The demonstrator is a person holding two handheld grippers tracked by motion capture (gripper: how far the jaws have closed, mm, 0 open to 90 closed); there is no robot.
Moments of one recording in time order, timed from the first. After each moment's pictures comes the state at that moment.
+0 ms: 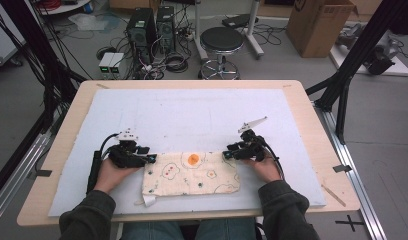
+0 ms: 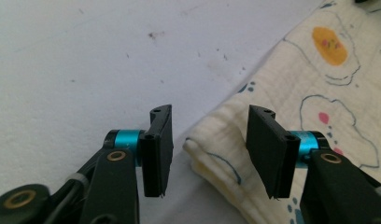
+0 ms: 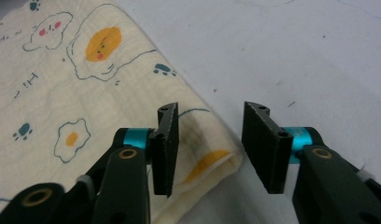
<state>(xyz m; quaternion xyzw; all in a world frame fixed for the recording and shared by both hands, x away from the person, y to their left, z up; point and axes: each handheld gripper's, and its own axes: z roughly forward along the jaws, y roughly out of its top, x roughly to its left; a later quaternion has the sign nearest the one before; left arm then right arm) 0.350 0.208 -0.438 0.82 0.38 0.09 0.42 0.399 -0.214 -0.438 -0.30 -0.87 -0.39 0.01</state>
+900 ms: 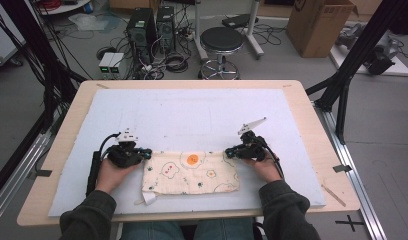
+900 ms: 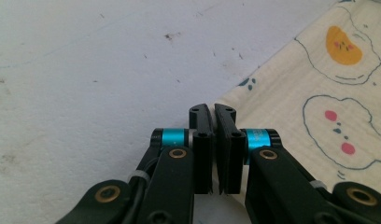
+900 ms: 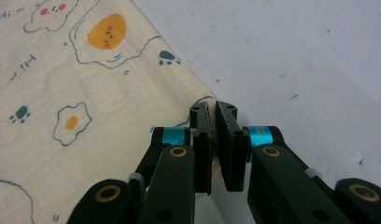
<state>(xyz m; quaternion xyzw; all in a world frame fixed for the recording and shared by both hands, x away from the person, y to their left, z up) 0.346 0.209 -0.434 0.82 0.39 0.13 0.41 0.396 -0.214 -0.437 -0.29 -0.88 -0.38 0.00</state>
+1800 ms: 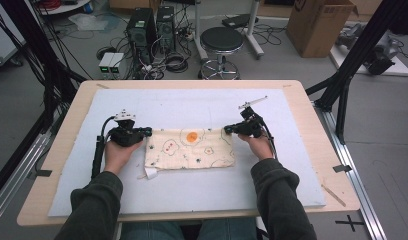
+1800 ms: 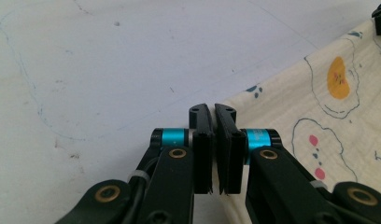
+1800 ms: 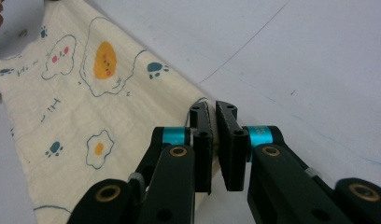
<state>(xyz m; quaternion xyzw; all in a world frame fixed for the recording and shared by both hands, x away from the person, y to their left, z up) 0.401 0.213 -0.426 0.76 0.44 0.16 0.45 0.464 -0.214 -0.421 -0.36 -0.84 -0.41 0.01</state>
